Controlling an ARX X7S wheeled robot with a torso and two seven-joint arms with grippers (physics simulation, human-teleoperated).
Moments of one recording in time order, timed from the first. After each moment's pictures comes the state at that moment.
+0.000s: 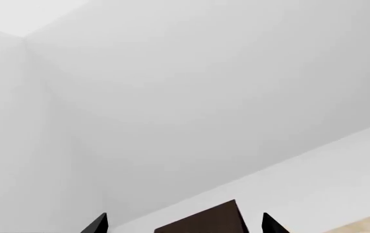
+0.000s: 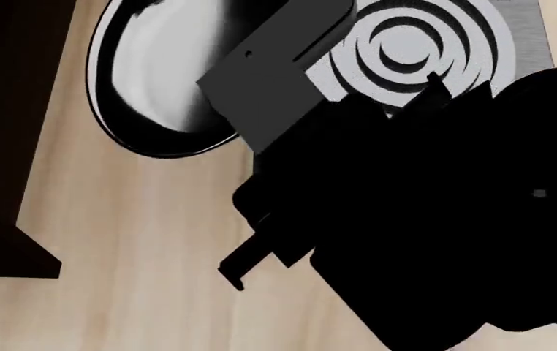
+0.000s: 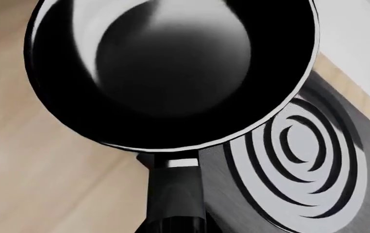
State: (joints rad) left arm -2.27 -1.08 0.89 0.93 -2.18 -0.83 -1.53; right arm 1.59 0.52 -0.84 -0.17 1.88 1.44 1.04
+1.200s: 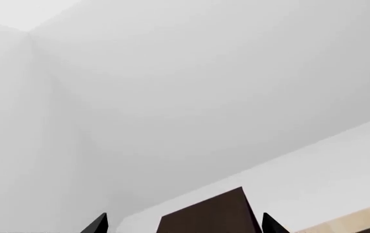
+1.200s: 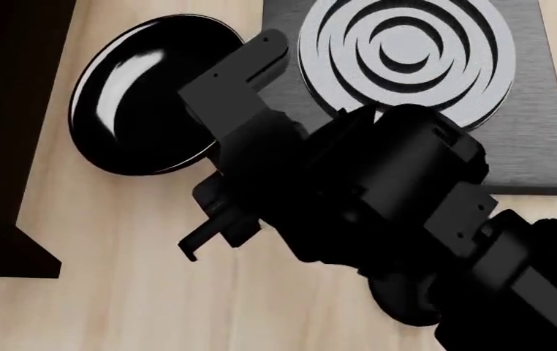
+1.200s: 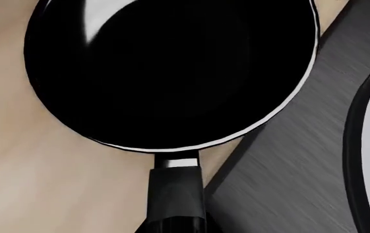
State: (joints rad) left arm -2.20 -1.15 0.87 0.97 -2.14 -0.83 -1.50; right arm 1.52 0.31 -1.11 0.25 1.24 1.10 0.33
